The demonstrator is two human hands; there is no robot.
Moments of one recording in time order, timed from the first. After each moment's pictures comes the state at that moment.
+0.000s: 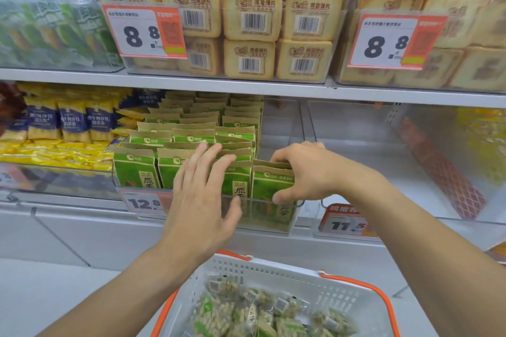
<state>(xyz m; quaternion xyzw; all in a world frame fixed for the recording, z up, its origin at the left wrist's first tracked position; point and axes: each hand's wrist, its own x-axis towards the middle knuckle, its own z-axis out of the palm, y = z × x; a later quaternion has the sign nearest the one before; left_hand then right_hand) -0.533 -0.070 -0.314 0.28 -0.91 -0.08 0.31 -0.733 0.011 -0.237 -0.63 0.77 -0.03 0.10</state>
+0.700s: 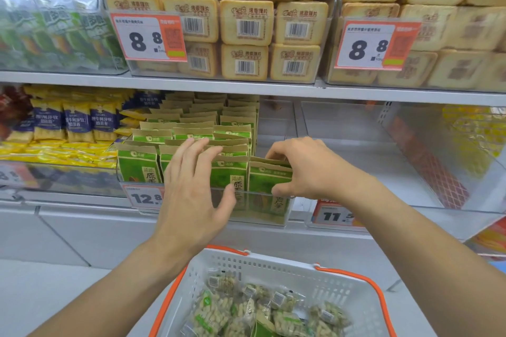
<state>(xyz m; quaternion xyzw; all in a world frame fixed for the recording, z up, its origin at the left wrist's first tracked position) -0.523 -0.061 -0.301 0.27 -0.88 -0.08 0.39 -0.717 0.035 -0.232 -0.63 0.78 -0.08 0.03</state>
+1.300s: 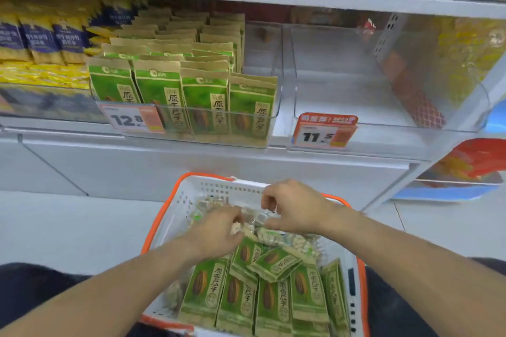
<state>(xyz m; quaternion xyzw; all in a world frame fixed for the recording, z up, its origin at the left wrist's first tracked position) -0.502 0.024 -0.467 0.25 -0.92 -0.29 -0.04 -0.673 0.134 -0.381 -0.63 0.75 -0.04 0.22</state>
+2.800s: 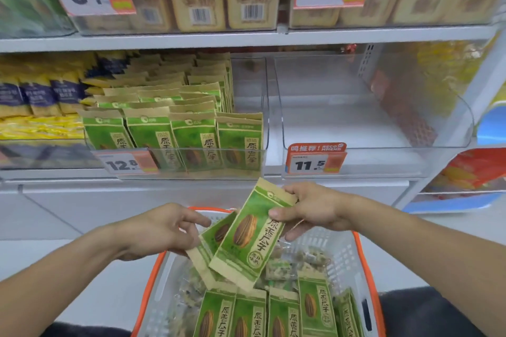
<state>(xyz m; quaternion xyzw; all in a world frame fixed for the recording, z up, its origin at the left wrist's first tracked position) -0.475 -0.046 -0.339 0.29 -0.76 -0.56 -0.17 -0.721 0.129 -0.353 -0.32 0.67 -0.32 0.59</state>
